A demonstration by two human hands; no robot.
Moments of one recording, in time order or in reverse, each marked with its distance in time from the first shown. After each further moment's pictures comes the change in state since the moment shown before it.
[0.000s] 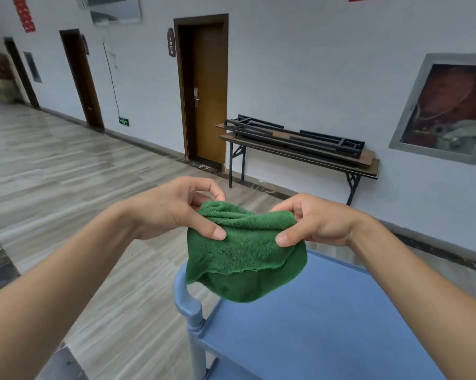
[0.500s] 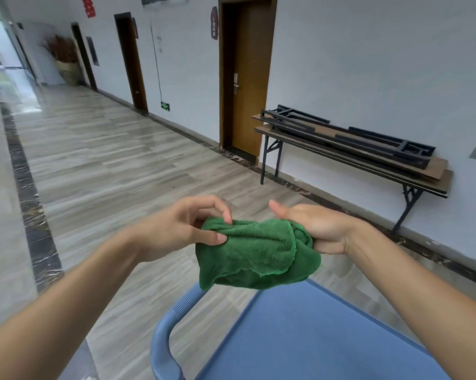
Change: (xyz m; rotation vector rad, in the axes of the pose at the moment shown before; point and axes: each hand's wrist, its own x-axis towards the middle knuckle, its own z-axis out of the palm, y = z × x) left_hand 0.147 -0.059 -0.062 -0.109 0.158 -0.019; right_hand 0.145 0.035 -0.158 0.232 -0.120 0.202
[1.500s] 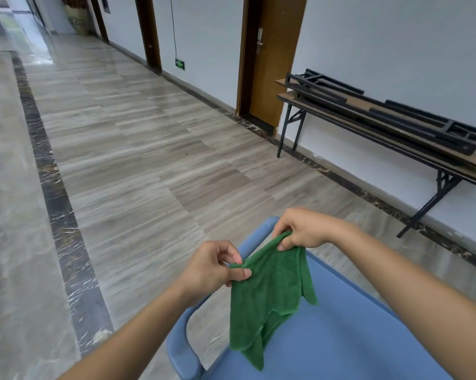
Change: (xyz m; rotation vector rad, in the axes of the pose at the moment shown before) left_hand 0.022 -0.163 0.017 -0.114 0.442 -0.284; right_hand 0.139 0.047 -0.032 -1.153 0.095 0.158
